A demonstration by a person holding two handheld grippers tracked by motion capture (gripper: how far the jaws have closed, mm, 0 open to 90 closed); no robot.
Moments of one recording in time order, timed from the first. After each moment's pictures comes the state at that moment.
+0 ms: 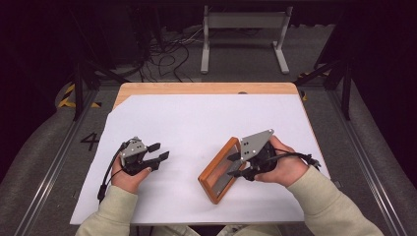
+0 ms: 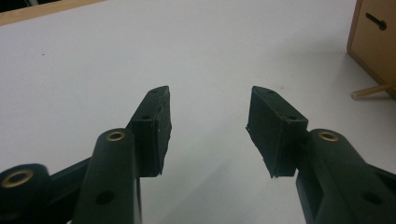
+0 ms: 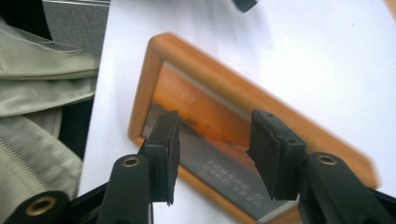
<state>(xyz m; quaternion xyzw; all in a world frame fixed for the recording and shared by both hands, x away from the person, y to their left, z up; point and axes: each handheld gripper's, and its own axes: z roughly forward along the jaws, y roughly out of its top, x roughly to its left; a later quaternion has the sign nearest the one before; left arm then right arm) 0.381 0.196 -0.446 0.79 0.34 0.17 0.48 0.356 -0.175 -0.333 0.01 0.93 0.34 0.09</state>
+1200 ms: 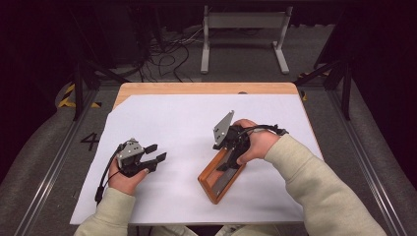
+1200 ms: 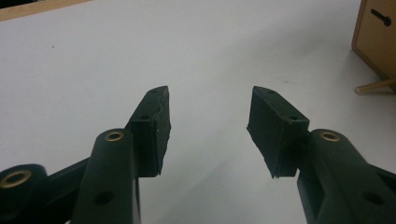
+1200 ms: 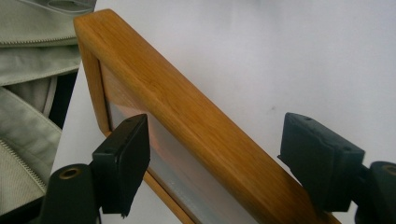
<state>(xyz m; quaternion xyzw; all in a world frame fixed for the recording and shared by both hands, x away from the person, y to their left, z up) 0.377 0.203 -0.448 0.79 0.34 0.17 0.48 0.422 -0.123 -0.355 -0.05 0.97 0.25 -0.02</state>
